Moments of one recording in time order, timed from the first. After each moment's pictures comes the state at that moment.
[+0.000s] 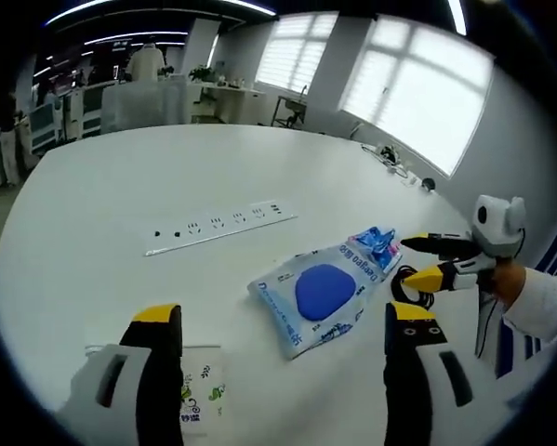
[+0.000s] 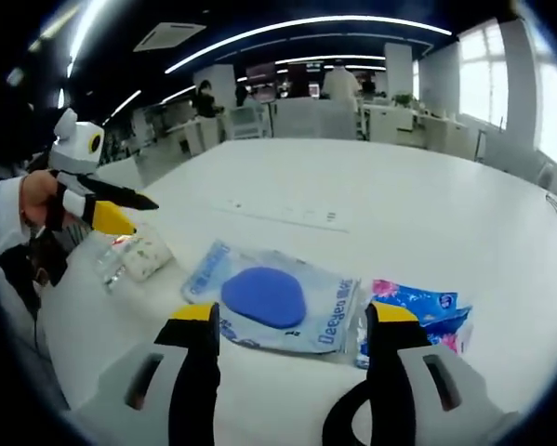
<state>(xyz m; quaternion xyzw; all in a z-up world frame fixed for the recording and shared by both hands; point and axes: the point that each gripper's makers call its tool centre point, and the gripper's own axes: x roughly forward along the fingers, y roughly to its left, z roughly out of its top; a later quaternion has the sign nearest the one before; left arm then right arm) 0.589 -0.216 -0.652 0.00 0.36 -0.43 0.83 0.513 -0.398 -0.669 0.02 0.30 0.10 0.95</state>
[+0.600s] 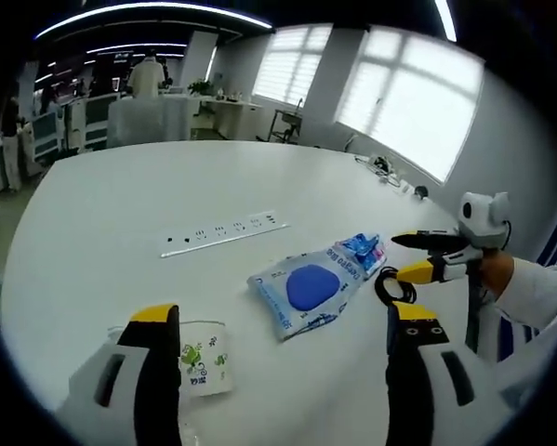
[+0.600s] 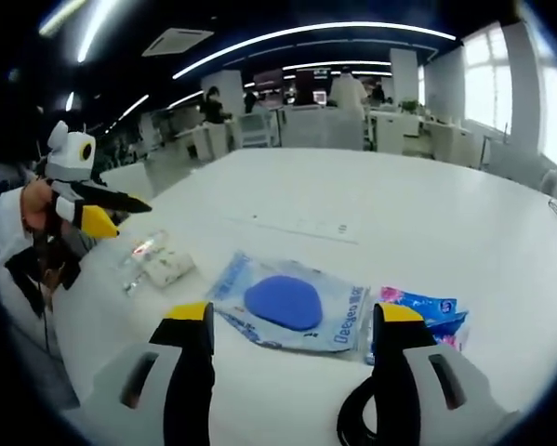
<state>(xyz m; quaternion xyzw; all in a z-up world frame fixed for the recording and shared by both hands) 0.557 -0.180 -0.616 -0.01 0.33 -0.43 0.84 0.495 -0.378 -0.640 0.02 0.29 0.12 0.95</state>
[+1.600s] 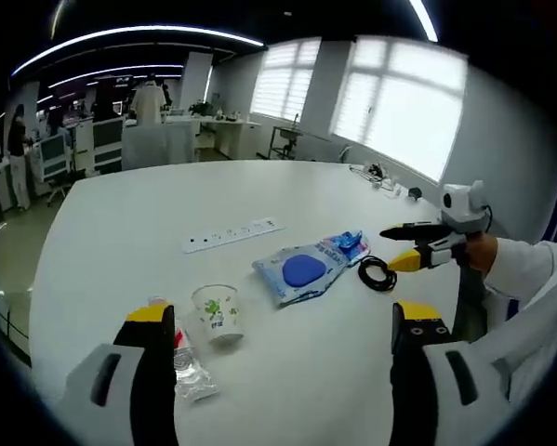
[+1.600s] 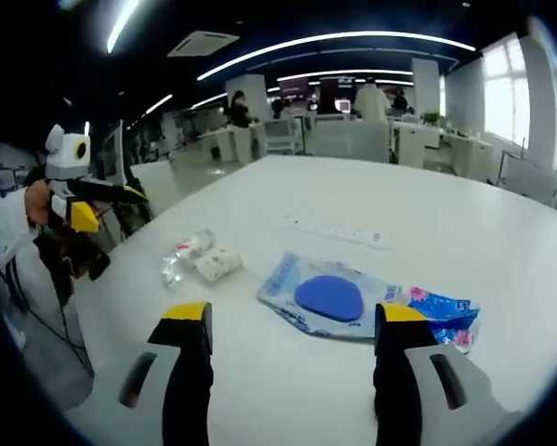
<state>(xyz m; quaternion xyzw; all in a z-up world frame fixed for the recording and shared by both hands) 0.489 -0.104 -0.565 0.01 0.28 -0.43 0.86 0.450 -0.327 -0.608 0.01 0.27 0.17 0.95</state>
